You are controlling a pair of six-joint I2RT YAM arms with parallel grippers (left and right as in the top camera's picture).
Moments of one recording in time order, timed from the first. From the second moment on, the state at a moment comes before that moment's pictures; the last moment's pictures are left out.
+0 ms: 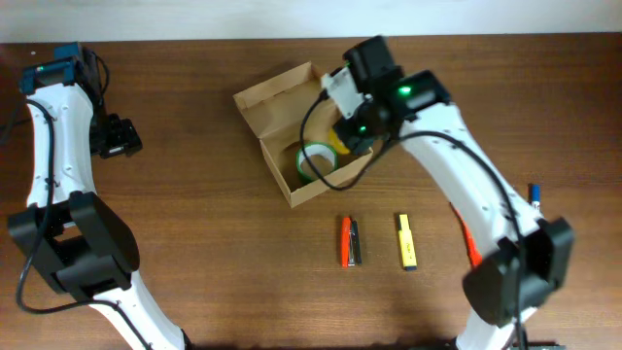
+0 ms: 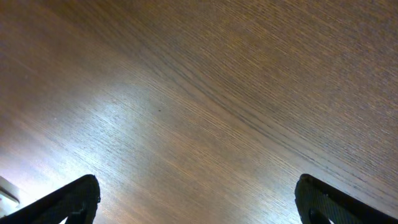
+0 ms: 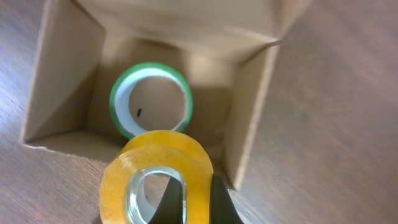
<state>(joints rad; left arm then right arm) 0.28 2.07 1.94 -1.40 -0.30 -0.20 0.44 1.93 1.81 -1.08 -0.05 -0.27</state>
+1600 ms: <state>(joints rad) 0.28 2.07 1.94 -1.40 -0.30 -0.20 0.53 2.19 1.81 -0.94 -0.12 -0.31</state>
